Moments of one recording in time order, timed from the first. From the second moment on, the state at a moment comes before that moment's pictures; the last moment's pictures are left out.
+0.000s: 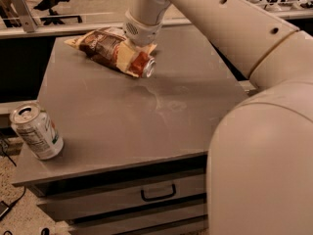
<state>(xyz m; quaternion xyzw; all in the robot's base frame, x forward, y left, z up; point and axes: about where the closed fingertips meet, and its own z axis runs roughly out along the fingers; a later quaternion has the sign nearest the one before) 0.666 0.061 0.890 -0.45 0.87 0.10 0.16</state>
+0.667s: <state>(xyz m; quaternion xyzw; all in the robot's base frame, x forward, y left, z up) 0.566 0.113 0.847 -0.62 0.77 0.13 0.11</state>
